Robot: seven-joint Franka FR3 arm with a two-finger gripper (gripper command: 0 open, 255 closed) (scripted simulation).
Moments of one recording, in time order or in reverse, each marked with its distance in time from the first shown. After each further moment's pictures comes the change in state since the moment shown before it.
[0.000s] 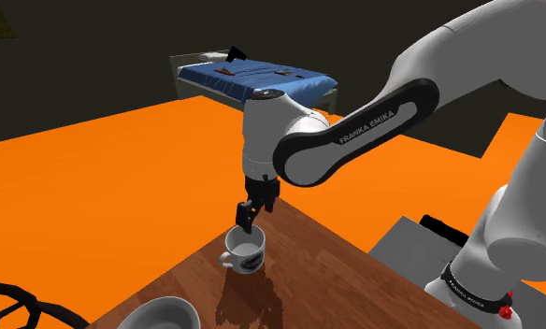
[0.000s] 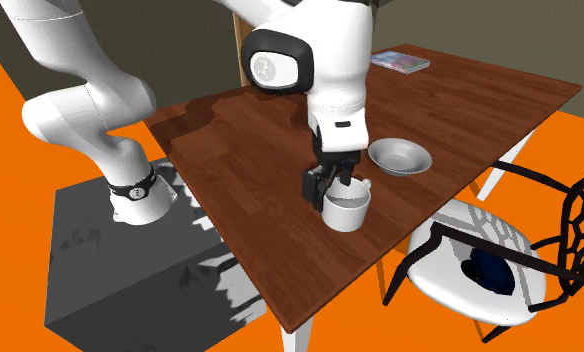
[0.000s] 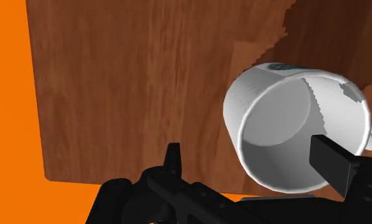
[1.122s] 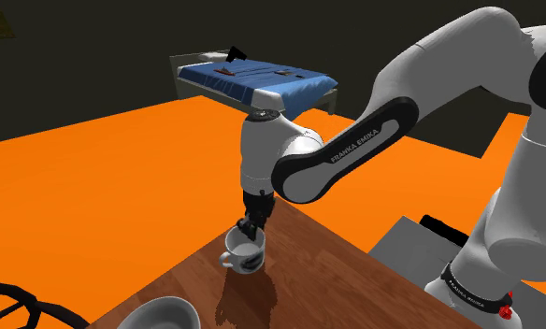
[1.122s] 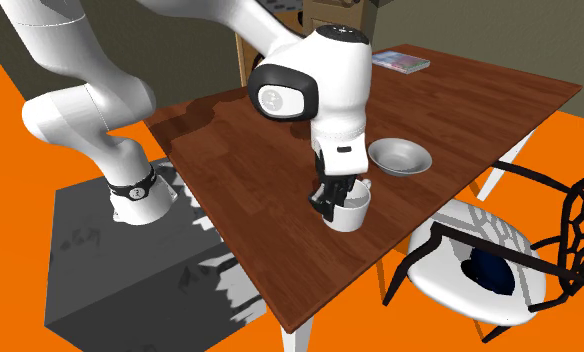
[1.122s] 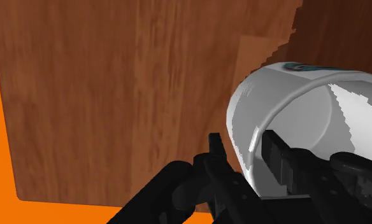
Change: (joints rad) arm 0.013 0.086 -0.006 -0.019 -0.061 0.092 0.044
